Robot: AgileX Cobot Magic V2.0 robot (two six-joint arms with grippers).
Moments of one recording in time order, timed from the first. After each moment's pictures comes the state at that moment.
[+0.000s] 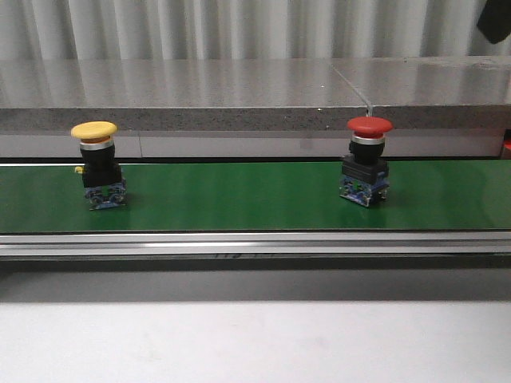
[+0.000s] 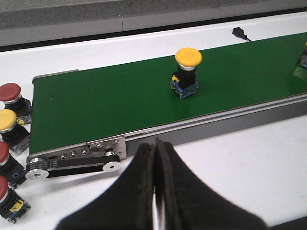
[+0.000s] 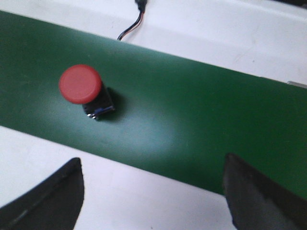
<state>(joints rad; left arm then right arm) -0.25 0.32 -0.64 -0.03 0.90 0.00 0.25 1.20 -1.11 0.03 0.90 0.00</state>
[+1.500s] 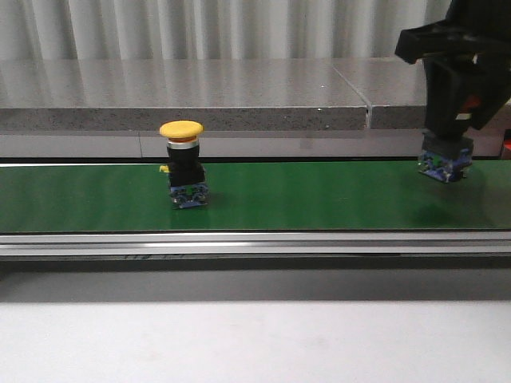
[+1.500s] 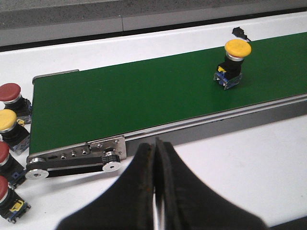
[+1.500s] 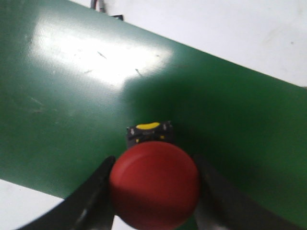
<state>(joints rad) -0.25 0.32 -0.64 -0.03 0.90 0.00 0.25 1.59 -1.29 -0.03 0.94 0.01</state>
